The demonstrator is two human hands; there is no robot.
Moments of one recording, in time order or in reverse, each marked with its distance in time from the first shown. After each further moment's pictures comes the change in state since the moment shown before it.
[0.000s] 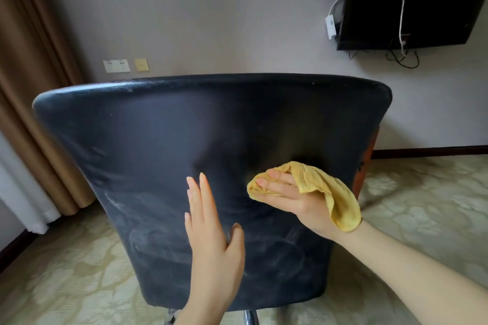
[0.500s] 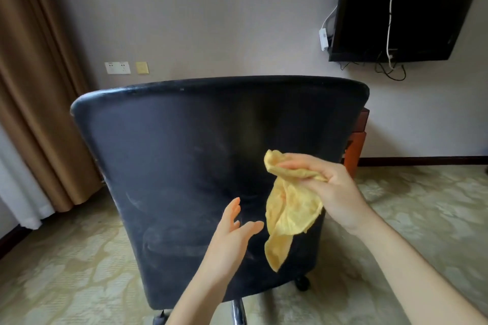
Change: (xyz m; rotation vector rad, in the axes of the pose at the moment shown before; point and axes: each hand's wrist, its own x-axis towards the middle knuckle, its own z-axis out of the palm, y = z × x) left_hand -0.021 0.033 -0.001 -0.448 -0.439 -0.517; right_hand -0.044 -0.068 -0.060 0.660 0.345 0.226
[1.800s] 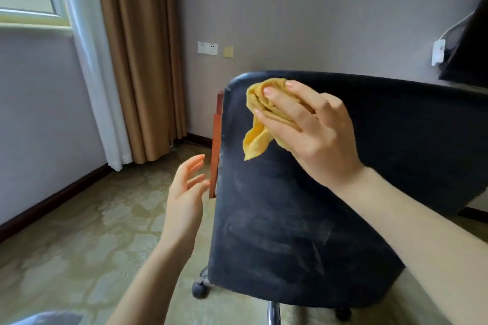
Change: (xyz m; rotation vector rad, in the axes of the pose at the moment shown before) left_hand -0.015 -0.013 -0.184 -0.209 0.628 0.273; right_hand 0.124 -0.041 0.171 -1.009 0.330 -1.440
